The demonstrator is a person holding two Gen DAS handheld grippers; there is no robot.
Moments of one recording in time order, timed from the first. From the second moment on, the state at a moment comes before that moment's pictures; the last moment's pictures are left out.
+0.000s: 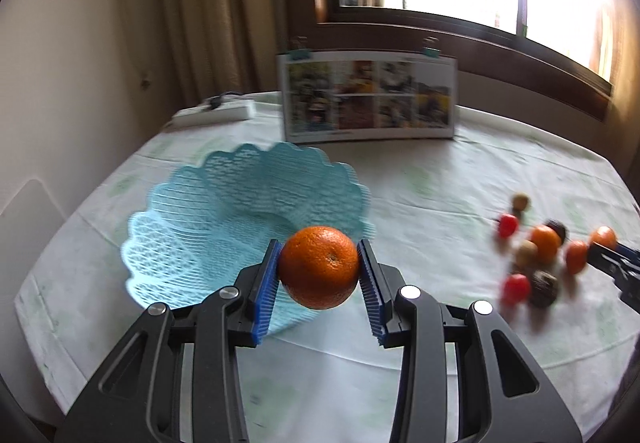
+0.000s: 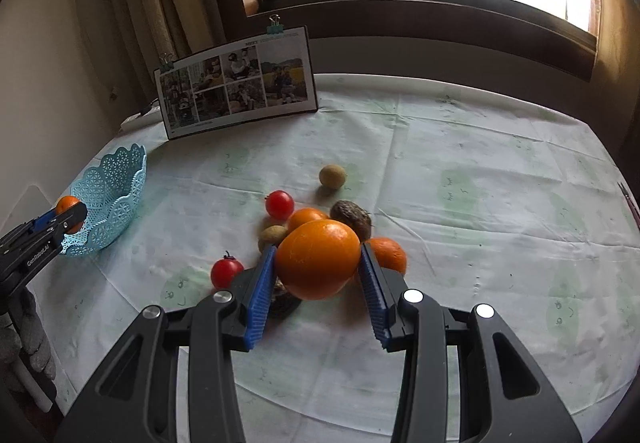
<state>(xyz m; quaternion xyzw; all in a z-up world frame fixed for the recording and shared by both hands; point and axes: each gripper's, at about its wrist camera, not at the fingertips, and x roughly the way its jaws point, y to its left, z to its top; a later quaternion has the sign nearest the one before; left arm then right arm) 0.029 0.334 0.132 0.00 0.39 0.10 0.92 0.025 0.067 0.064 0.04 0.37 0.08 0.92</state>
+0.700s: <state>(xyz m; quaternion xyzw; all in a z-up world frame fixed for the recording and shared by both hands) 0.027 0.405 0.124 -0.03 0.37 0.16 0.92 0.042 0.191 0.087 -0.01 0.36 0.18 0.92</state>
